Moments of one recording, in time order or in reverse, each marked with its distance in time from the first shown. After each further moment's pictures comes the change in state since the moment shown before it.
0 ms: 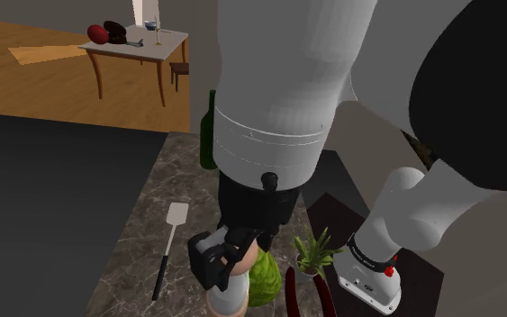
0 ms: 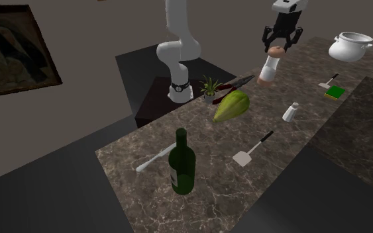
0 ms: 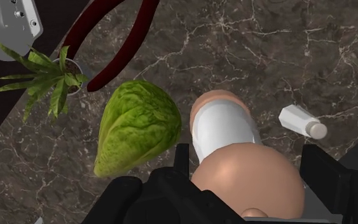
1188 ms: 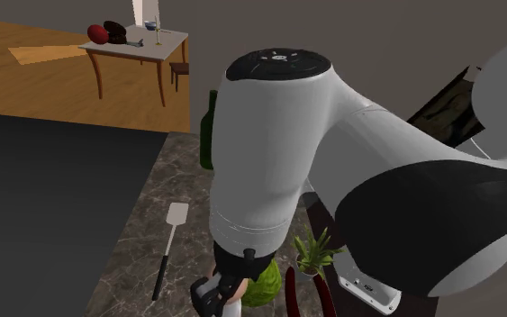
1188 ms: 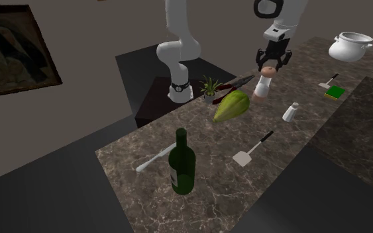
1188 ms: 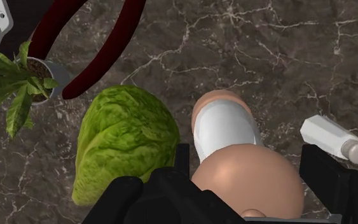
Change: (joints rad) arm 0.010 0.008 0.046 -0.233 0.021 0.241 -0.018
